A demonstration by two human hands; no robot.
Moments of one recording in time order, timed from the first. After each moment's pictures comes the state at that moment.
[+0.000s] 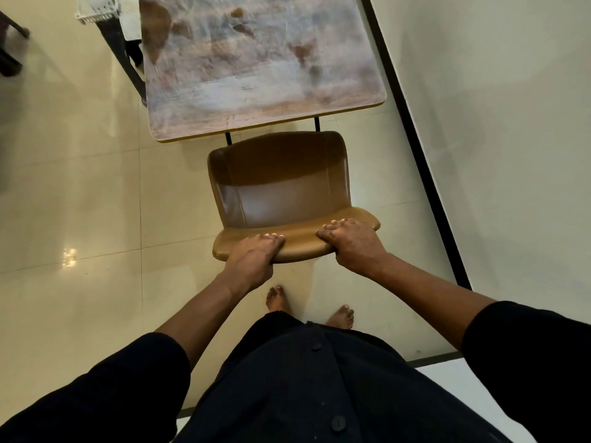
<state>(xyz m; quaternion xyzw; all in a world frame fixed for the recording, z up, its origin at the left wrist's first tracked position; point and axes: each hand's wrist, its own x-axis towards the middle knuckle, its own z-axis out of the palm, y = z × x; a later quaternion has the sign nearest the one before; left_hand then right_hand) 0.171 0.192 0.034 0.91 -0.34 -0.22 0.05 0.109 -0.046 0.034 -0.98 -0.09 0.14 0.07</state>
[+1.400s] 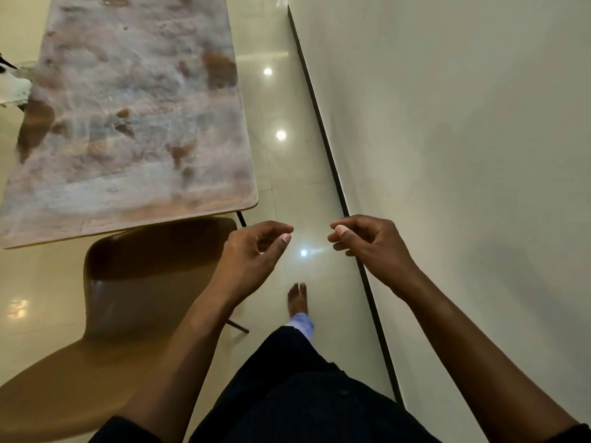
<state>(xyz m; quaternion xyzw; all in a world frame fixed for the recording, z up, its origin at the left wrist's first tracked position) 0.259 -0.264 0.129 0.85 -0.17 -0.18 0.47 0.181 -0.503 0.143 -0.78 0.18 0.02 0.59</state>
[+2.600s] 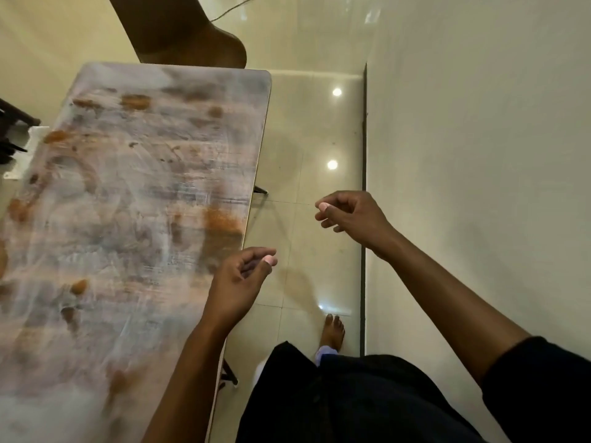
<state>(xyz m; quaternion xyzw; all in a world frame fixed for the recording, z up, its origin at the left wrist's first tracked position) 0.889 -0.490 0.120 0.79 0.10 -0.13 0.59 0.982 -0.742 0.127 -0.81 0.04 0.15 0.57</state>
